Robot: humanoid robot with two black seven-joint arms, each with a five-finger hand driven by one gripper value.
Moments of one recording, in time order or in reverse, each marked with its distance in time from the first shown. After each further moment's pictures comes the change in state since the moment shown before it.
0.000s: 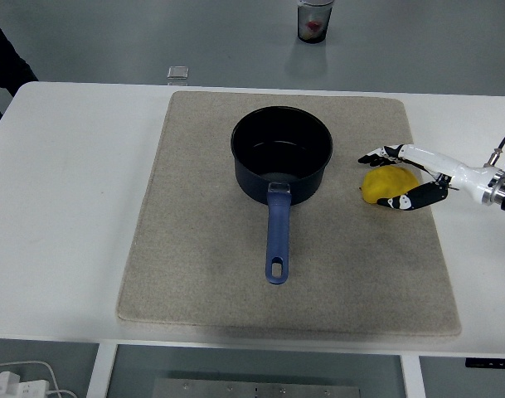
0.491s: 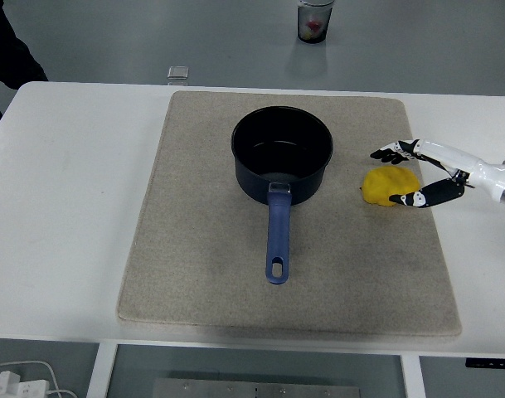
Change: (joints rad) left arm 0.000 0.000 0.001 -0.002 0.000 0.000 0.000; right arm -0.007 -0.076 0.026 0.078 0.012 0.024 0.000
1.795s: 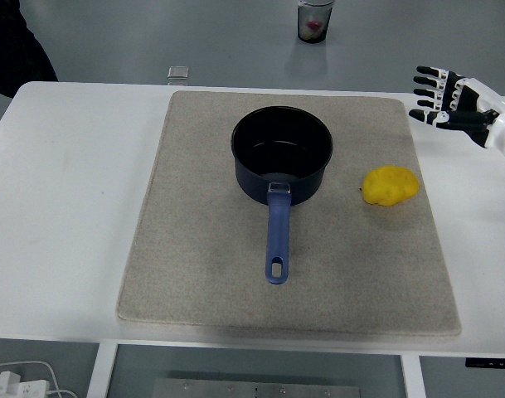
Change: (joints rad) left arm 0.000 0.000 0.000 0.001 0.000 0.000 0.000; right arm 0.002 0.073 0.204 -0.232 0.562 0.289 -0.191
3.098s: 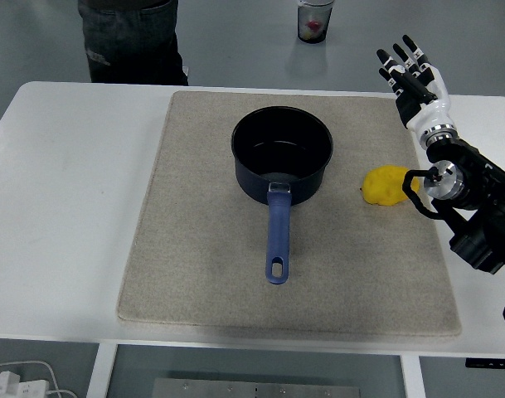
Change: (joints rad) left arm 0.000 0.000 0.001 -0.002 0.000 0.000 0.000; right arm -0.034 0.513 0.391 -0.257 0.382 -0.329 -0.009
